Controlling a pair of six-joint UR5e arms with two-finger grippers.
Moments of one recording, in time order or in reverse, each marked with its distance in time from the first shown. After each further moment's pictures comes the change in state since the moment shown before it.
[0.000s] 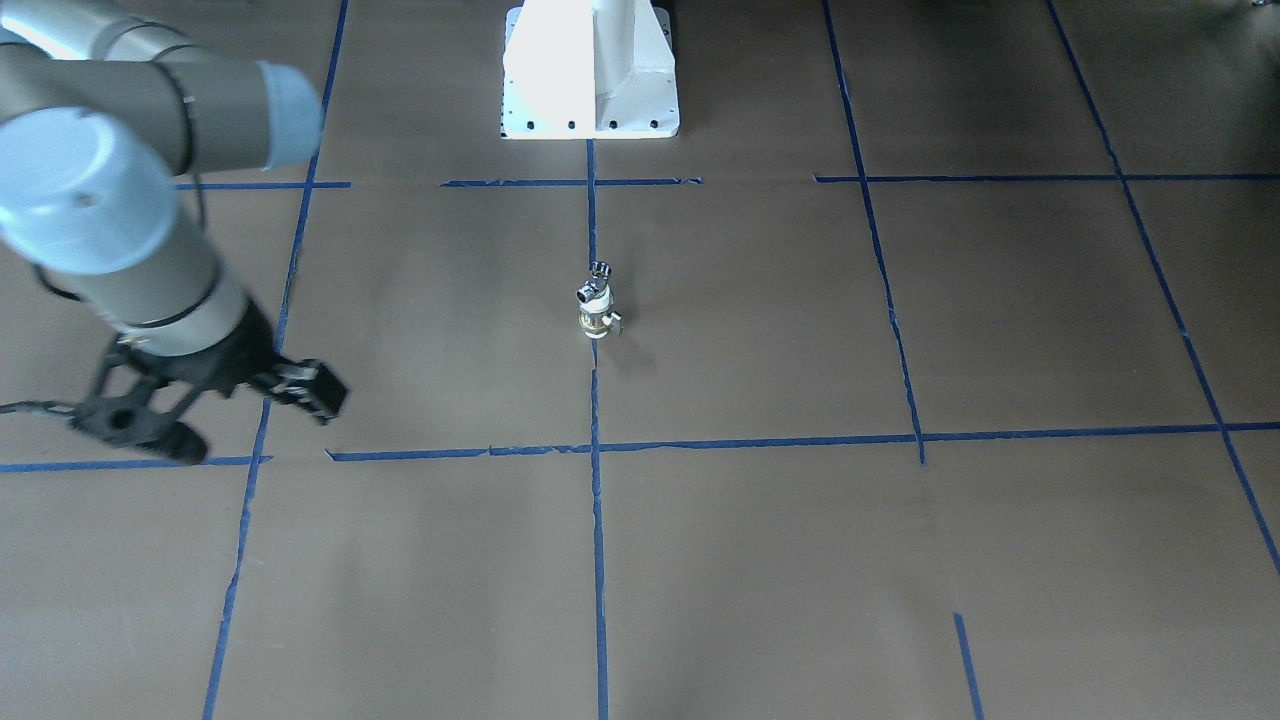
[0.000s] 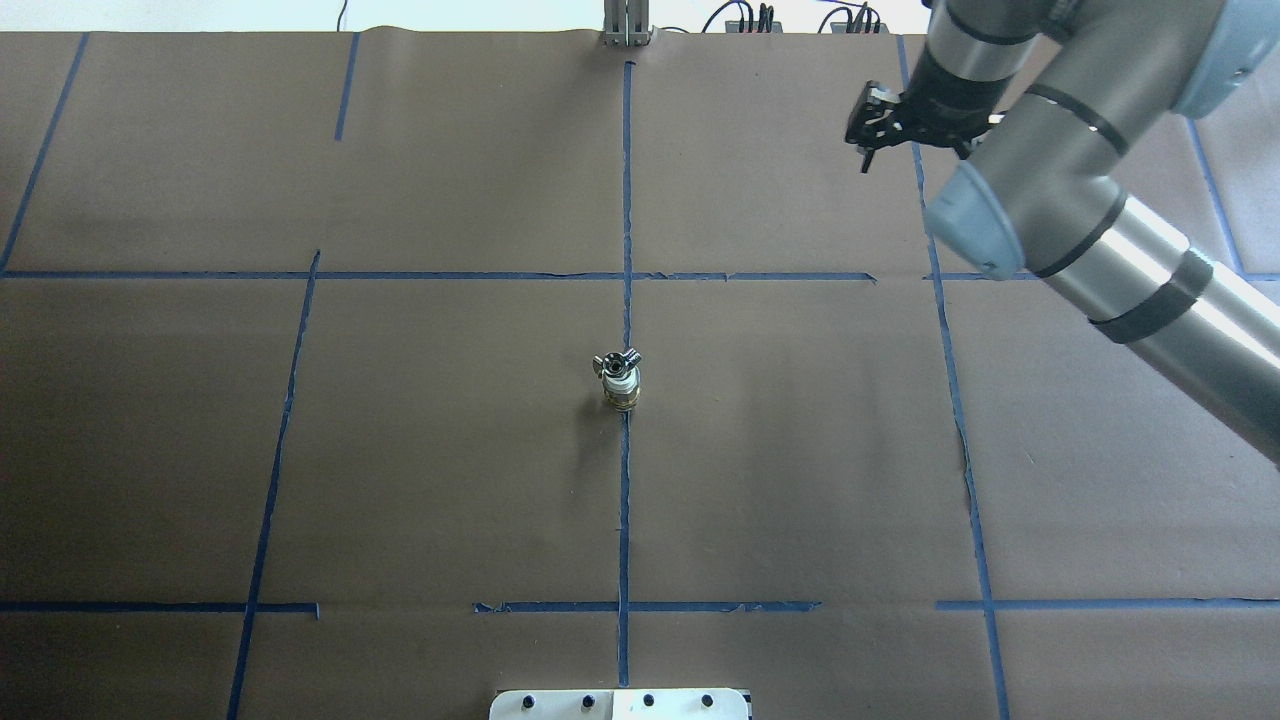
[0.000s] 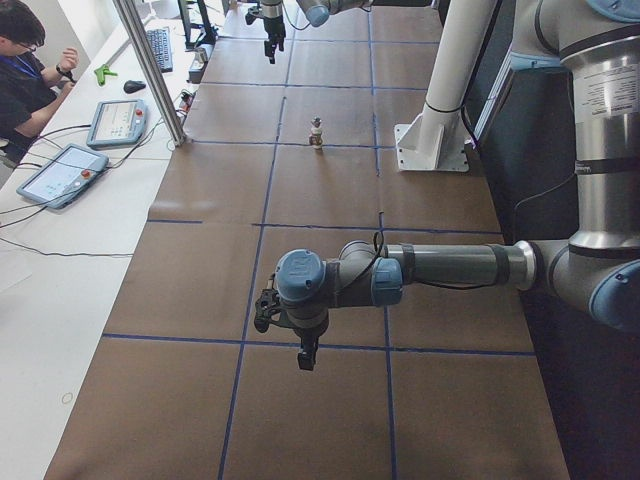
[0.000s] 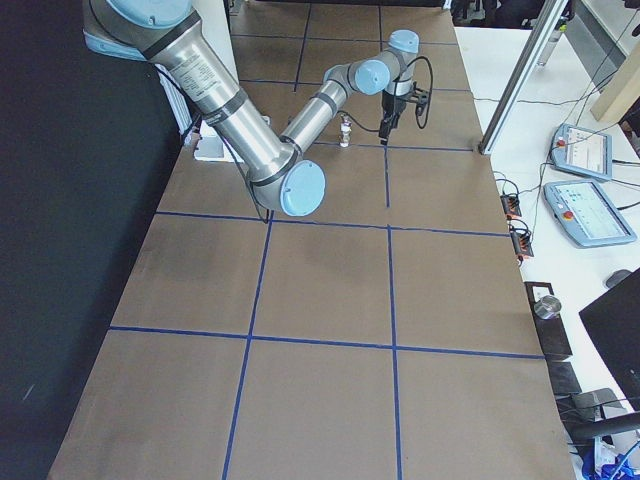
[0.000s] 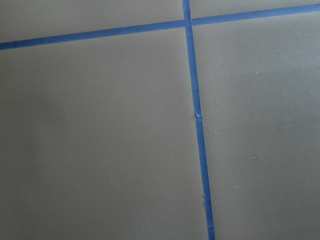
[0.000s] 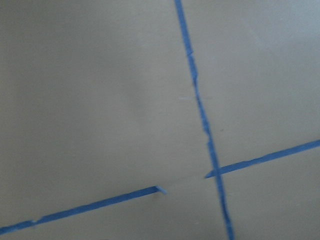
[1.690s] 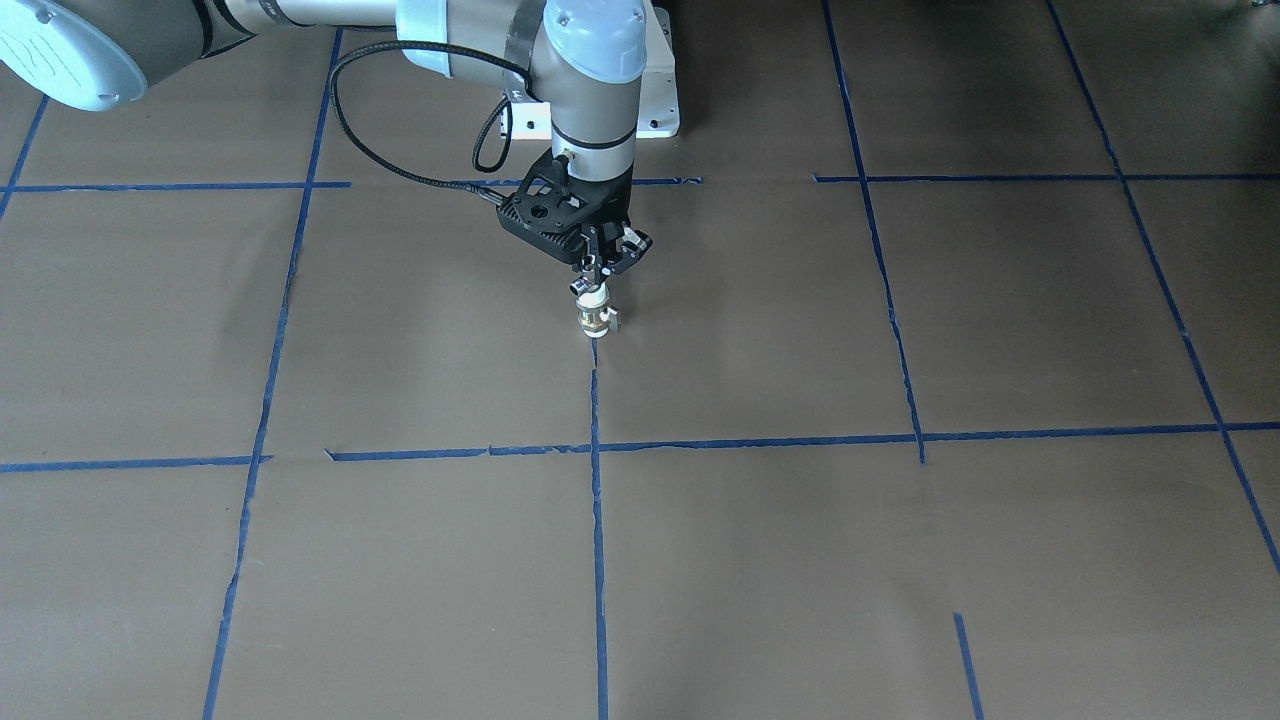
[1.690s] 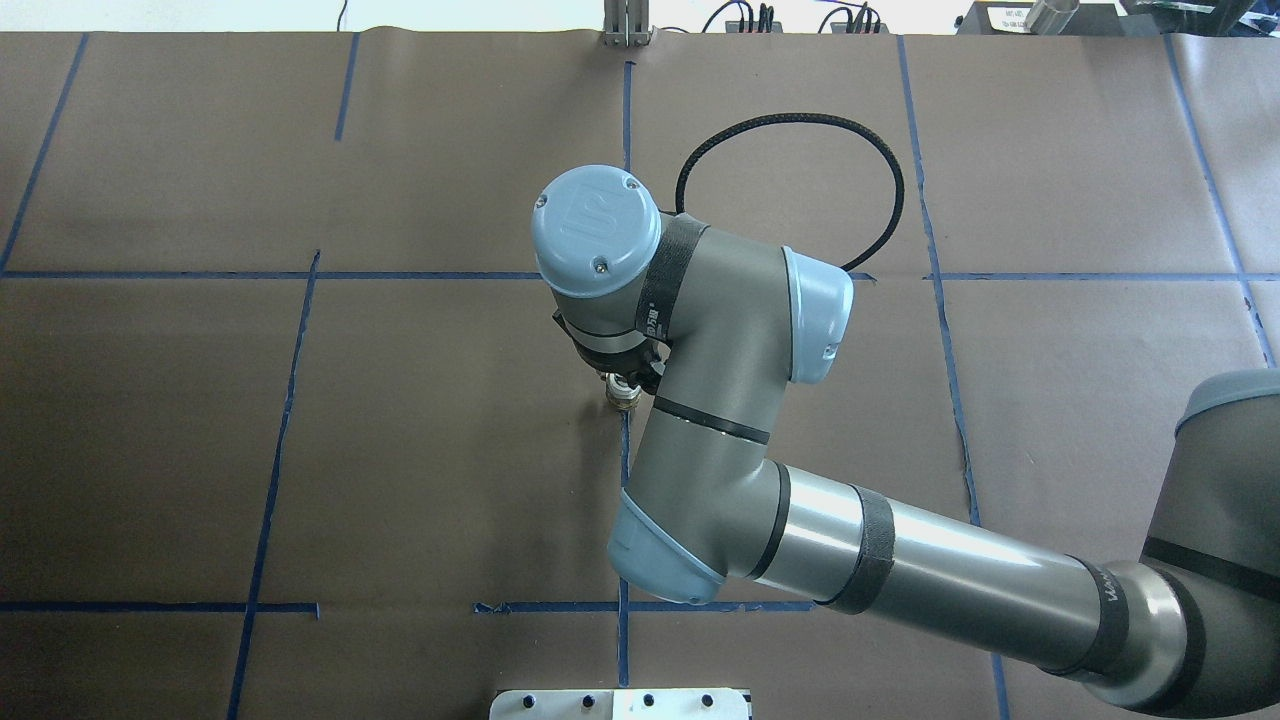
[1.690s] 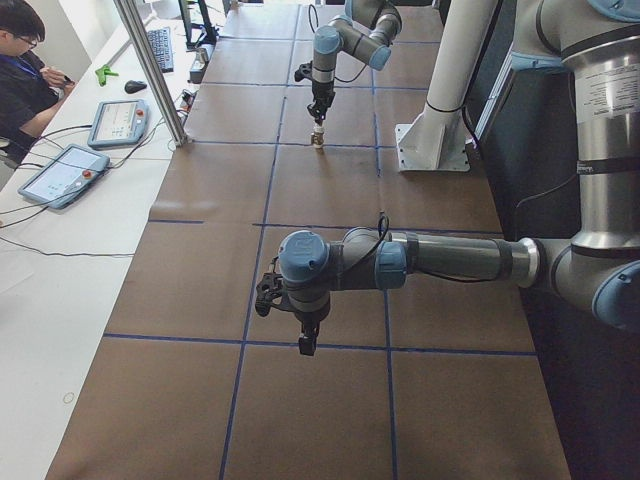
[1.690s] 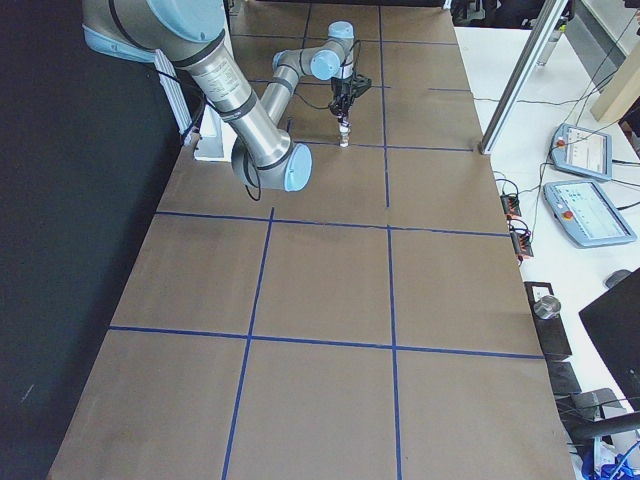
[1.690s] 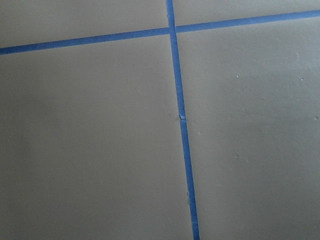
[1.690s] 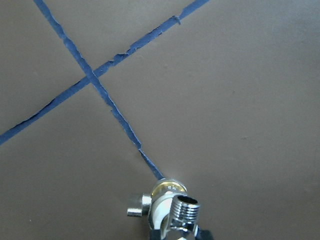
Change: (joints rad) left arm -0.003 0.002 -0.081 0.052 -0.010 -0.005; right arm -0.544 0.314 -0.033 0.005 -0.326 0.937
